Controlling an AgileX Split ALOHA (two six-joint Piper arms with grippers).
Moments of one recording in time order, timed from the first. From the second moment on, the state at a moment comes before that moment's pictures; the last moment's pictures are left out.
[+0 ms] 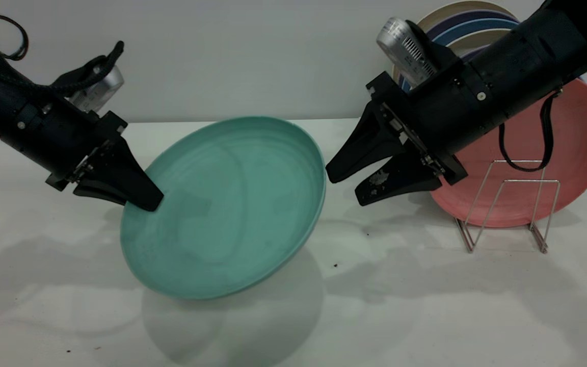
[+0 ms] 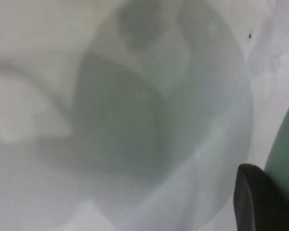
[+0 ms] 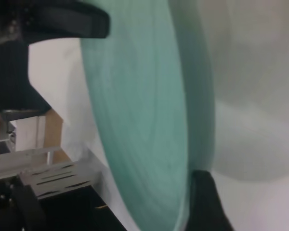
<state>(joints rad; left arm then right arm) 0.03 2.16 -1.22 -0.95 0.84 1.00 0.24 2.14 -1.24 1.24 0.93 -0.90</state>
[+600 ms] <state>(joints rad) -0.01 2.16 -1.22 -0.95 0.87 1.01 0.22 2.14 -1.24 1.29 1.01 -0.93</state>
